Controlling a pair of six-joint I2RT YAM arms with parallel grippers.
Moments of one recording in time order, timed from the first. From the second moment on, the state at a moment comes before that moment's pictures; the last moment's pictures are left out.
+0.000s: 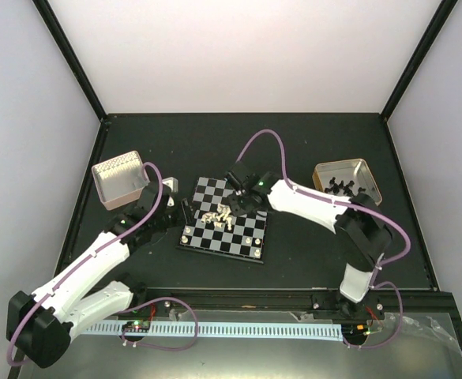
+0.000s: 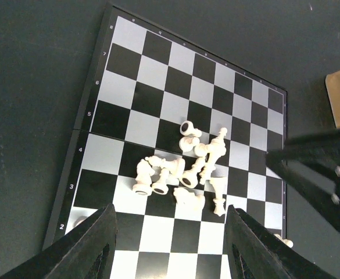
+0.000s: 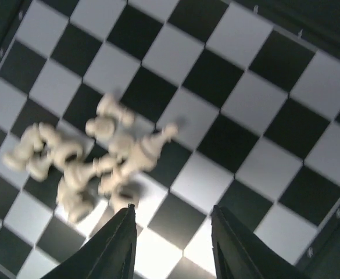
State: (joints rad) left arm -0.50 0.91 0.65 -0.49 0.04 -0.70; right arm 0.88 1.76 1.29 -0.68 0.09 0.48
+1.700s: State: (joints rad) left arm -0.50 0.91 0.65 -0.48 0.04 -0.68; right arm 0.78 1.92 1.33 -0.62 -0.12 0.32
